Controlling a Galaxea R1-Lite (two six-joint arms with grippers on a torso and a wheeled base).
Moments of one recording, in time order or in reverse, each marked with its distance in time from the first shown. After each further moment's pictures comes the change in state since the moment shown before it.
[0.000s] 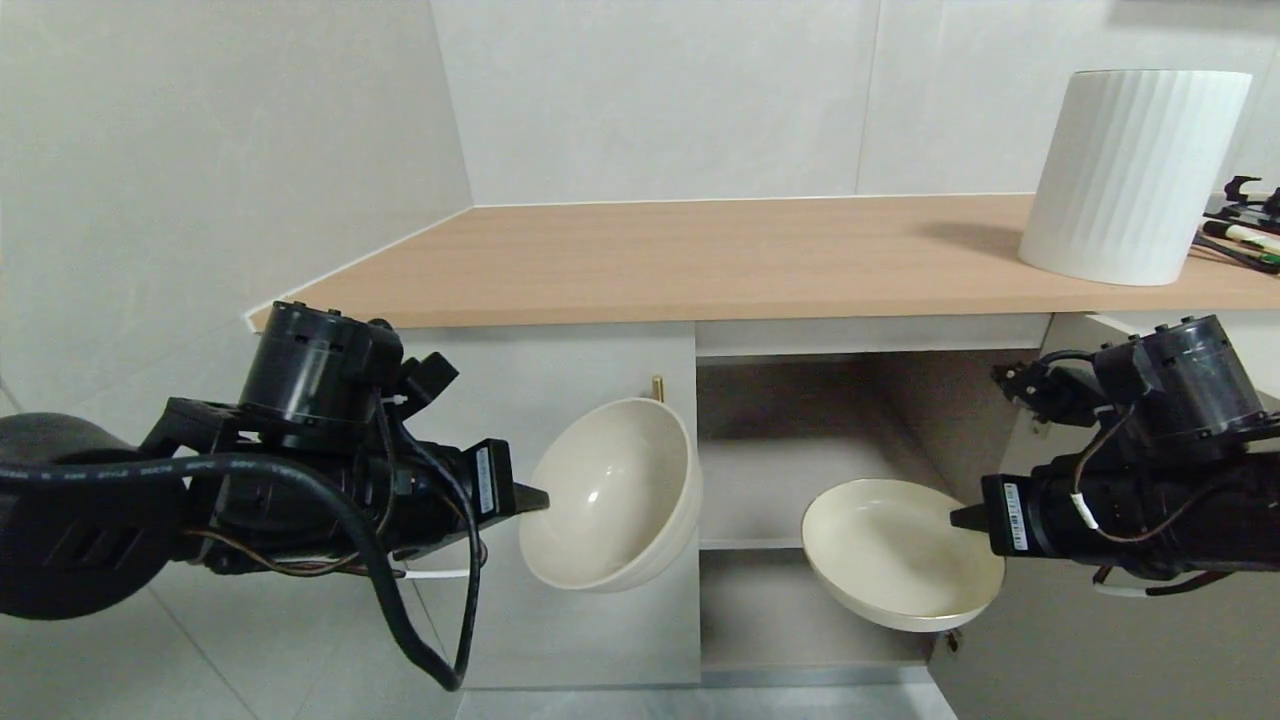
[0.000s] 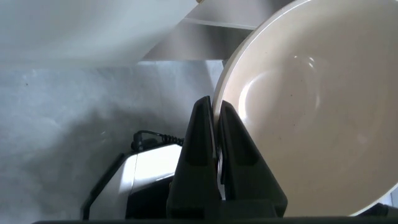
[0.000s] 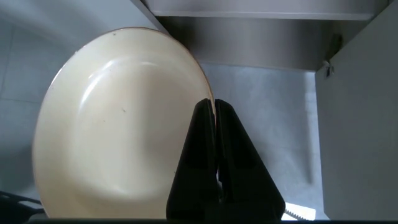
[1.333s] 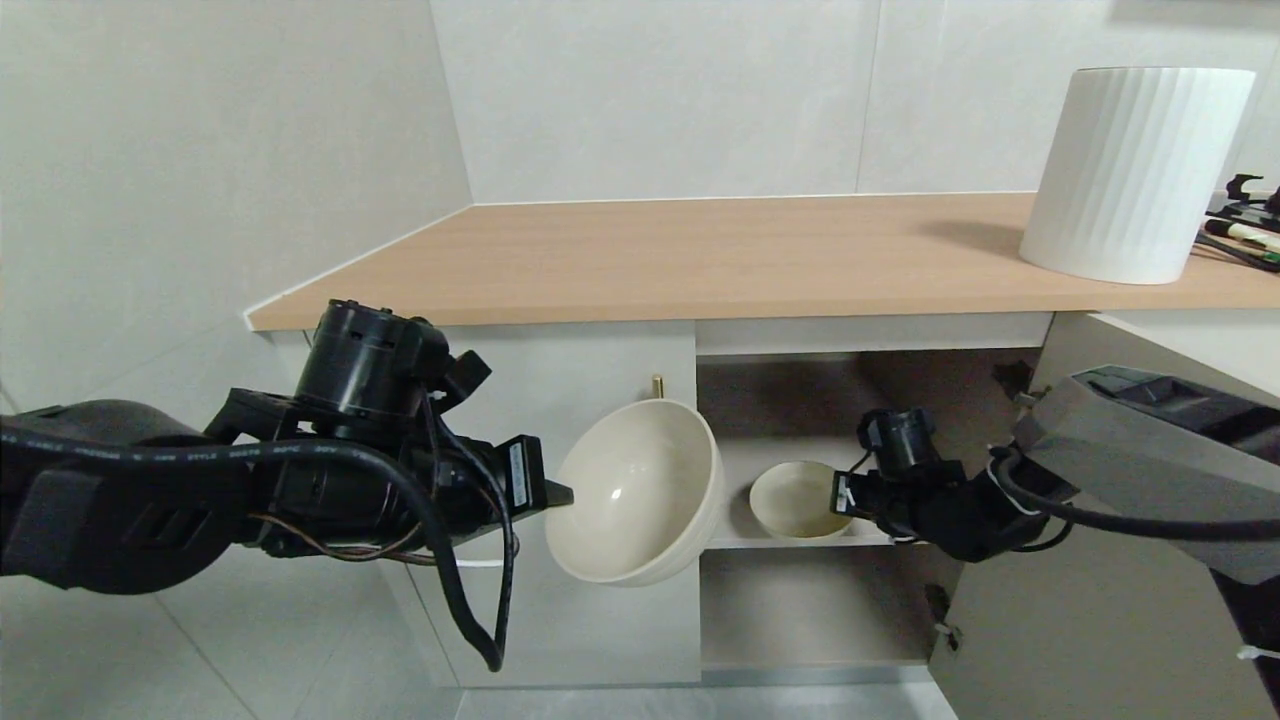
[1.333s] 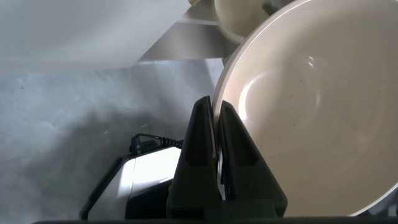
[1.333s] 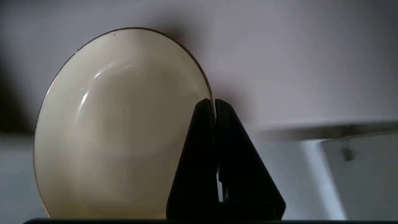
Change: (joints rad) left arm -0.036 0.064 -0.047 -0.006 0.011 0.002; right arm -0.088 0.872 -0.370 -0.600 -0.221 0.048
